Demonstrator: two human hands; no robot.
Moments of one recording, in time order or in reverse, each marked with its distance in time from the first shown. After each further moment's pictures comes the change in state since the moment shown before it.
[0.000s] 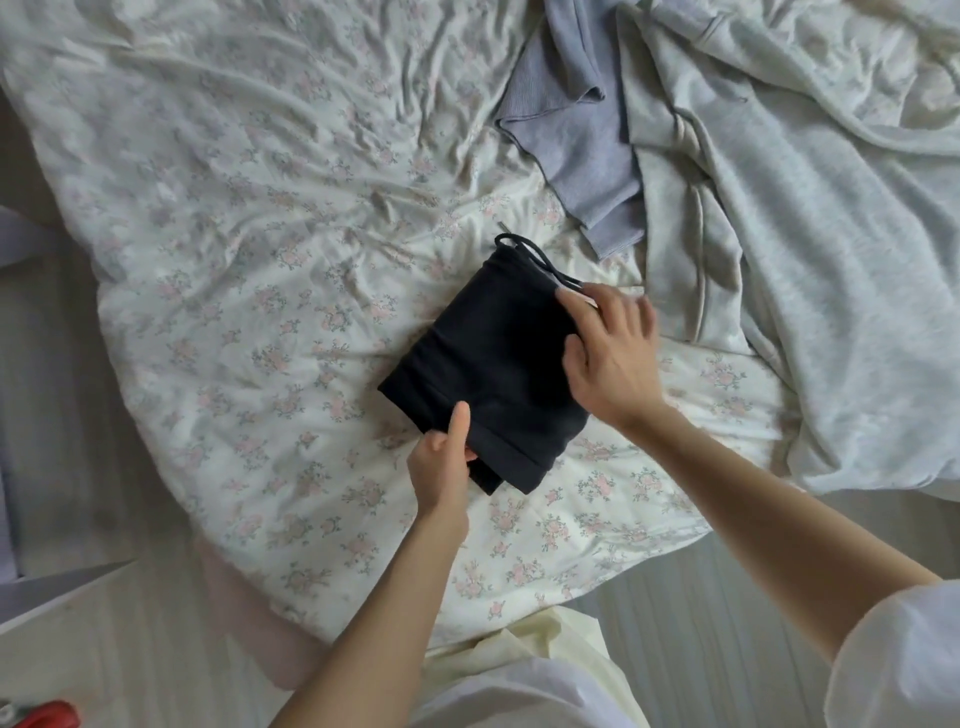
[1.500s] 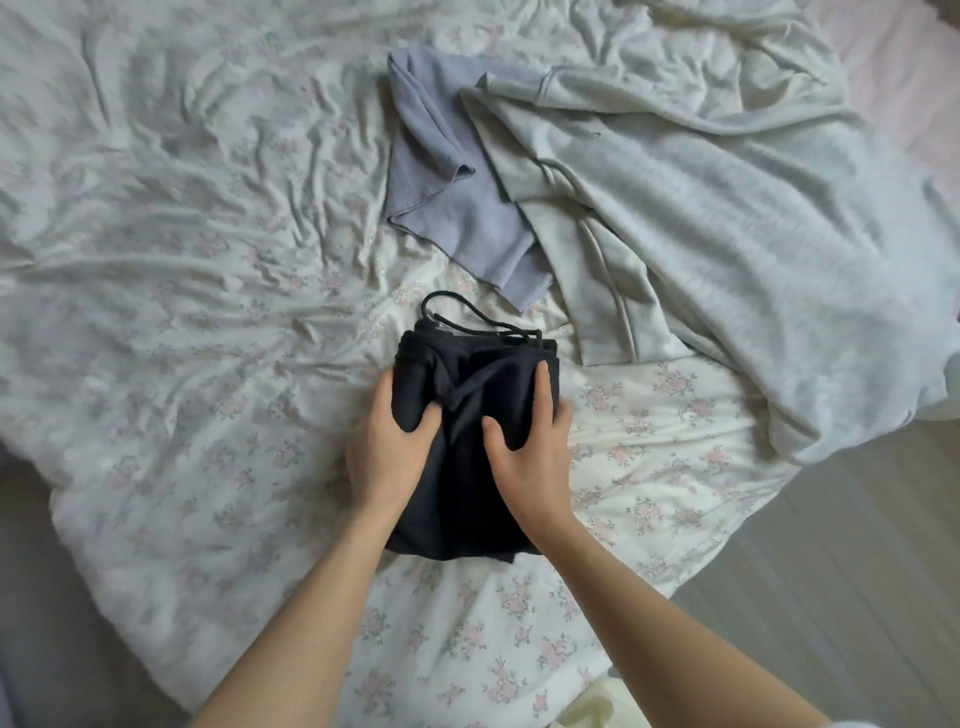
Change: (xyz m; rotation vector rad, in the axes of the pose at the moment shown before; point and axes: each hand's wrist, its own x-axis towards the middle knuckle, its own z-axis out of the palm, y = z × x) left_hand 0.058 0.095 0.024 0.774 -0.137 0.788; right_hand -0.022 -0.067 0.012 0.788 0.141 0.807
